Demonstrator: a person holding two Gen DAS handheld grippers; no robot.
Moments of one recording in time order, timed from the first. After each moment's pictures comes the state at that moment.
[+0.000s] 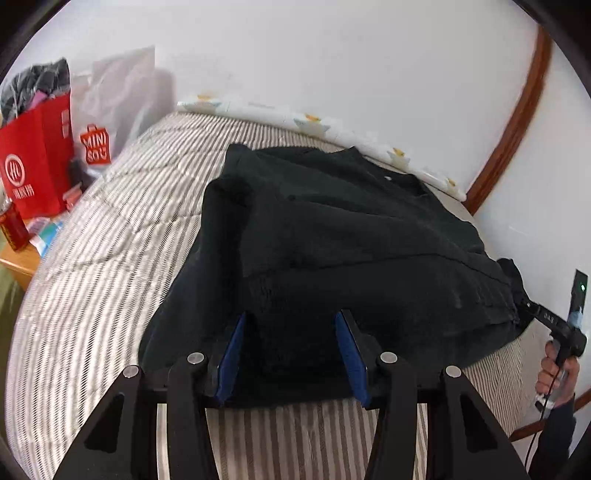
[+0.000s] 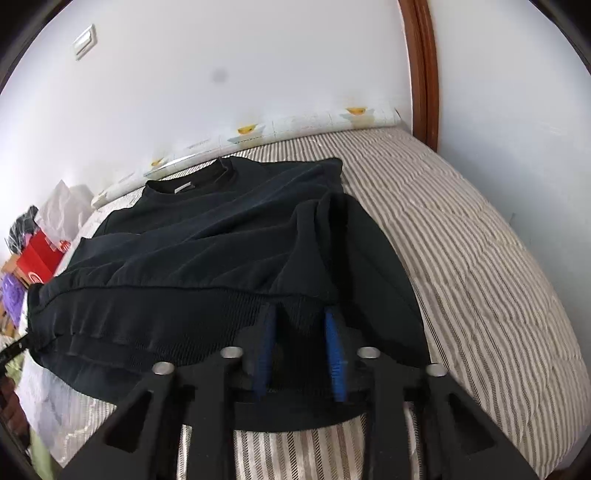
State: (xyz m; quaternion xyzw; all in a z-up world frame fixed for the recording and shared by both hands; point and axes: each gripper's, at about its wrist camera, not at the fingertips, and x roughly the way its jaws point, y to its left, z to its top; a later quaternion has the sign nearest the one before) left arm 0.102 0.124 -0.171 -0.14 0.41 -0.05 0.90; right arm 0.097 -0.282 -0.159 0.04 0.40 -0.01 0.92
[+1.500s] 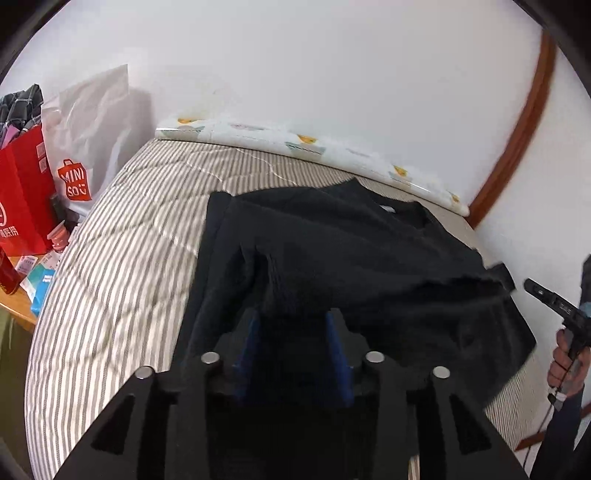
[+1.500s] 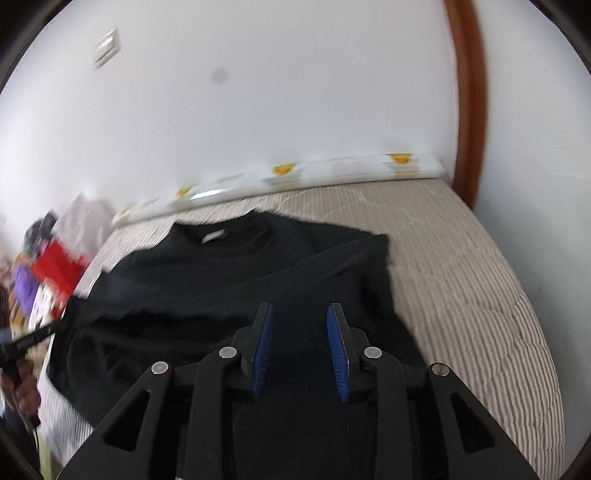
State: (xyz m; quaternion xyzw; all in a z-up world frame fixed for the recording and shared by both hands) left arm 0.155 0.123 -0.142 -0.12 0.40 -0.07 0.91; right arm 0.163 -0.251 -0.107 0.03 0.38 0.05 0.92
